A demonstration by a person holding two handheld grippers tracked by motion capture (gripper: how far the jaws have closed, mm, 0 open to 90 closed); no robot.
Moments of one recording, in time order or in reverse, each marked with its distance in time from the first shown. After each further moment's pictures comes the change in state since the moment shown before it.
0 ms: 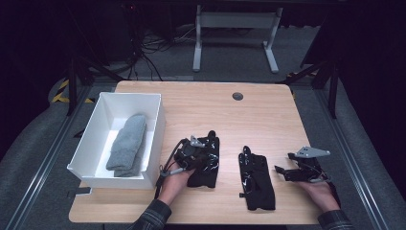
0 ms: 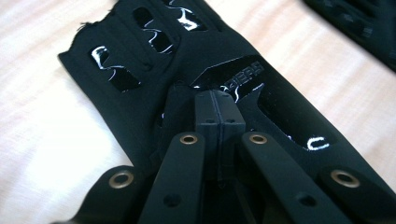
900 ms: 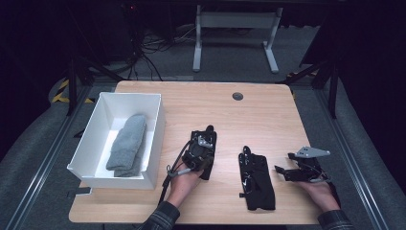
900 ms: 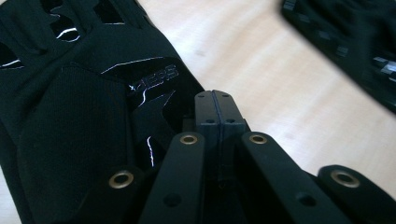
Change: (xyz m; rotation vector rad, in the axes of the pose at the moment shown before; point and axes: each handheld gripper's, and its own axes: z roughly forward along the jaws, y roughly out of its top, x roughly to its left) left arm -0.021 0.011 0.013 0.011 -0.042 -0.020; right arm 0.000 0.000 0.000 0.000 -0.001 0.000
